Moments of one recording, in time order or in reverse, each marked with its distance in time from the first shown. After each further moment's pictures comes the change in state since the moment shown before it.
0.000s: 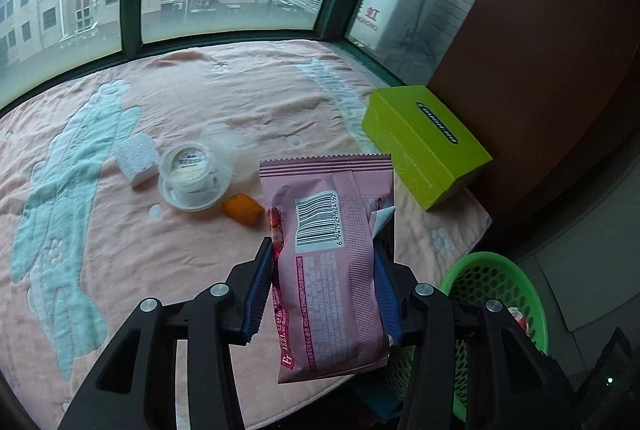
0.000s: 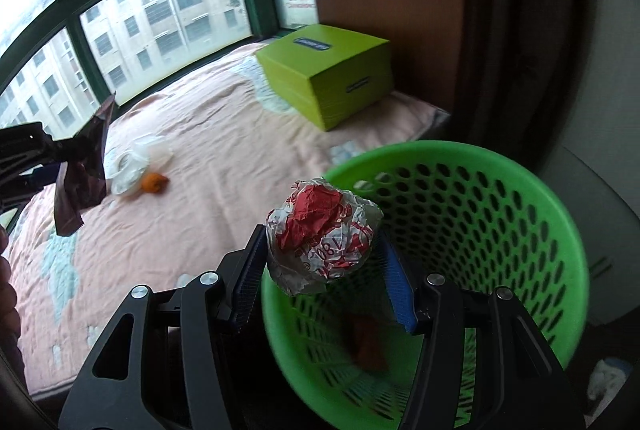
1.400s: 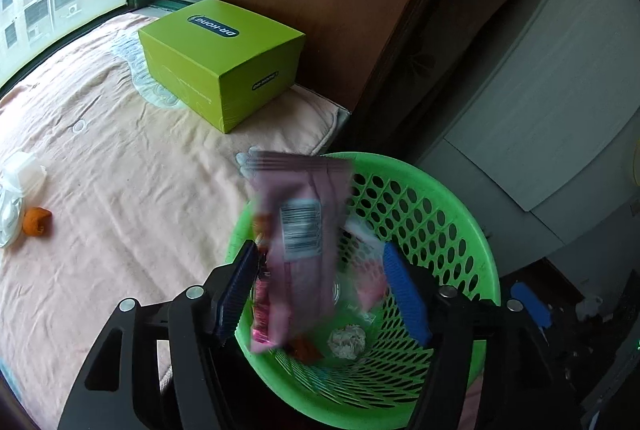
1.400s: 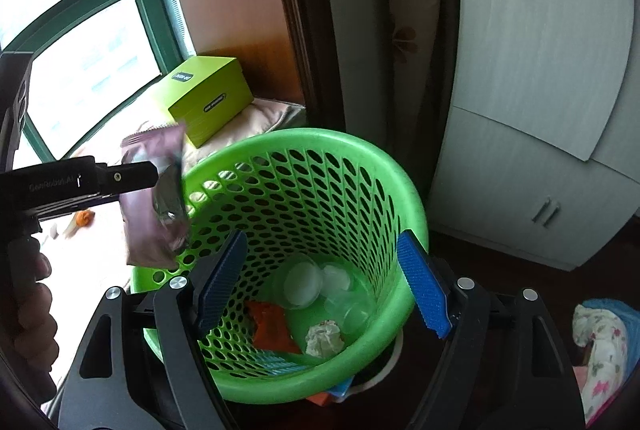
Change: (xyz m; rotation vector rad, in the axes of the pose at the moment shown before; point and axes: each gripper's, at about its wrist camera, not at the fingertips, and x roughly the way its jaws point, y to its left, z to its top) left arm 0.067 -0.170 -0.065 0.370 0.207 -0.300; right arm -0.050 -0.110 -0.037 0.197 -0.059 -0.177
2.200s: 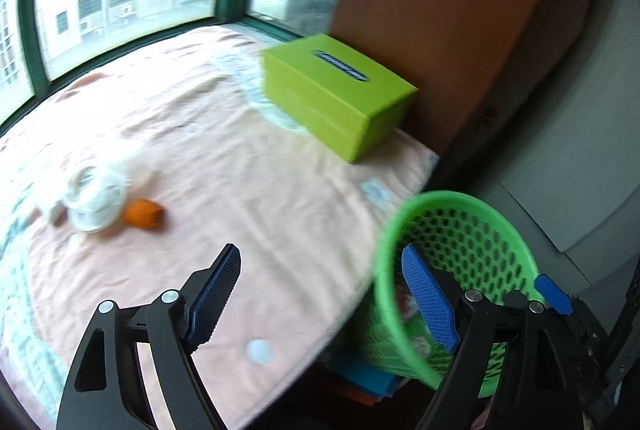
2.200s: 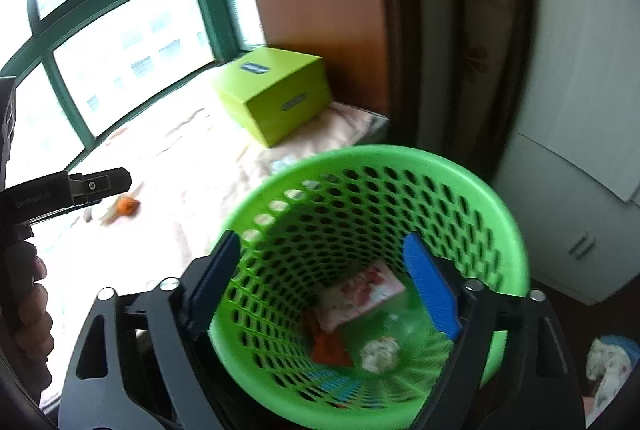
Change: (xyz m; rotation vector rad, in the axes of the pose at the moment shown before) left arm -0.072 0.104 -0.010 -0.130 -0.121 0.172; right arm 0.010 0.084 0.022 -0.142 0.010 0.155
